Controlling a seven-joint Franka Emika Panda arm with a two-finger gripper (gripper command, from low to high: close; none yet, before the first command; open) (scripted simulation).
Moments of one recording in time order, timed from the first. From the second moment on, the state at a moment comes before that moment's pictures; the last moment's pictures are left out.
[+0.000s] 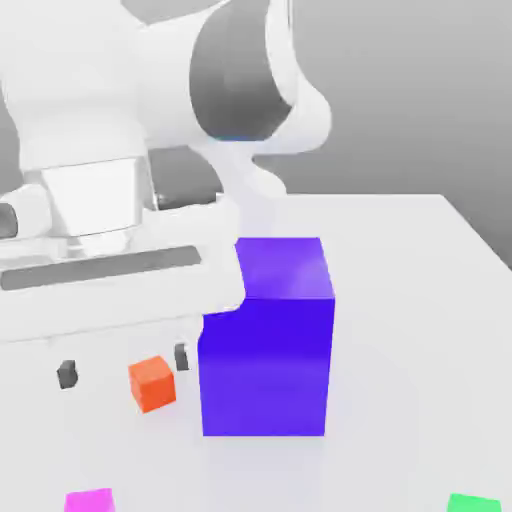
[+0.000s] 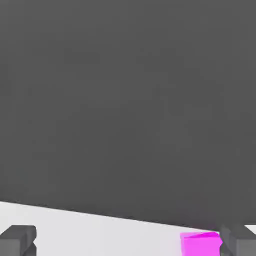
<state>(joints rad) 0.06 0.16 -0.29 -2.22 0.31 2.50 0.20</state>
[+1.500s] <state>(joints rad) 0.40 0.47 -0.01 -2.10 0.01 2.58 -0.09</state>
